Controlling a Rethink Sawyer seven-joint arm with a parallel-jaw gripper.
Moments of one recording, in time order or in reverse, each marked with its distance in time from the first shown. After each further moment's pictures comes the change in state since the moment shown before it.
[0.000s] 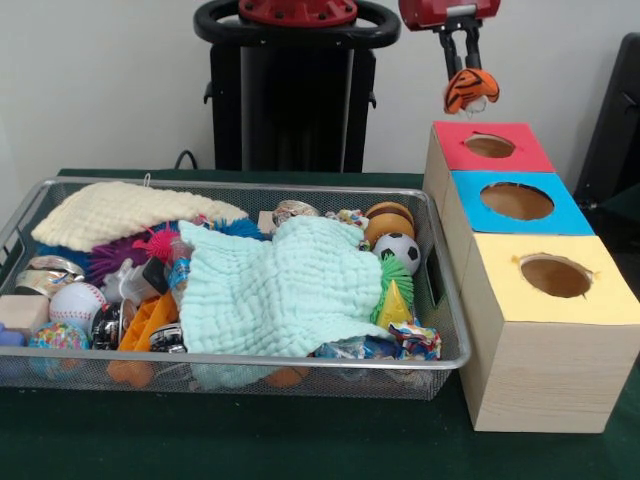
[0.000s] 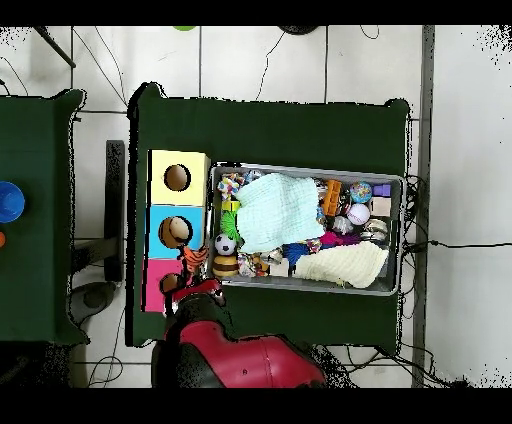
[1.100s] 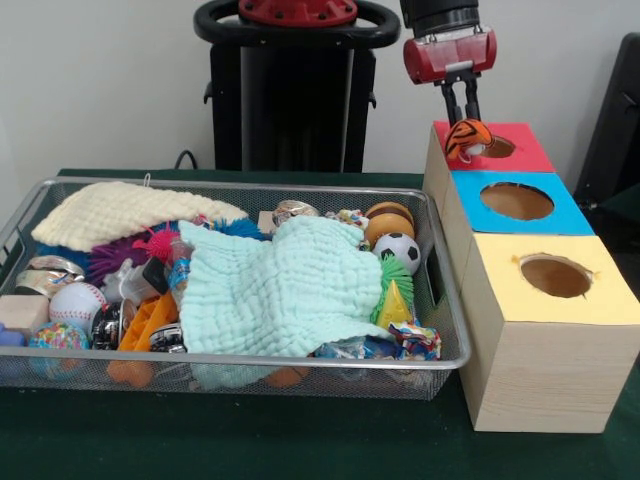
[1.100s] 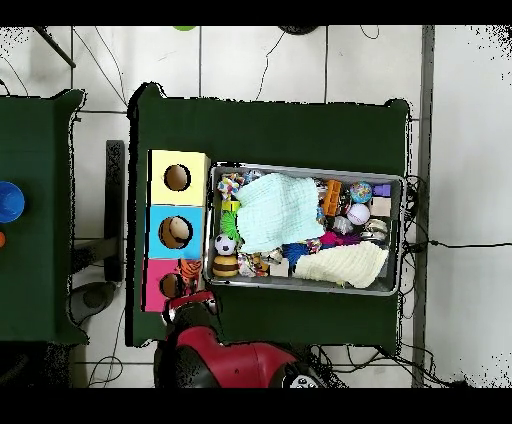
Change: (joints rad) arm 0.119 0.288 -0.155 -0.002 0.002 -0.256 0.000
